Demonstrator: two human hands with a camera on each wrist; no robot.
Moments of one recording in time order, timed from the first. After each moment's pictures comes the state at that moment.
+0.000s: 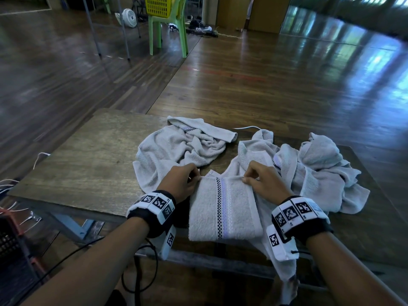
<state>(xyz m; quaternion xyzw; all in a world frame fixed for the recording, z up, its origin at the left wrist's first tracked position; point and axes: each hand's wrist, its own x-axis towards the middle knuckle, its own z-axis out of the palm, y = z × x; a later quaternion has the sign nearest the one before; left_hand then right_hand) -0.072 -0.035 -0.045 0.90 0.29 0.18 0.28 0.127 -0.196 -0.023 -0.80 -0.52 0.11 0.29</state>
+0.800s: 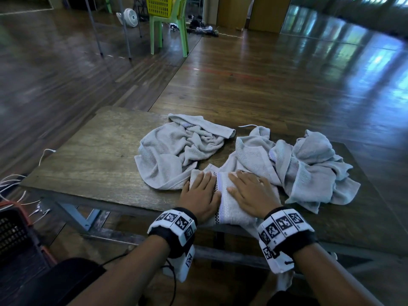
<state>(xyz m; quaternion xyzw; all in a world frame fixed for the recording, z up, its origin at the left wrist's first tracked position) -0.072 -0.120 -0.048 0.93 0.30 0.00 0.19 0.071 -0.218 -0.026 -0.84 -0.54 0.10 -0.04</state>
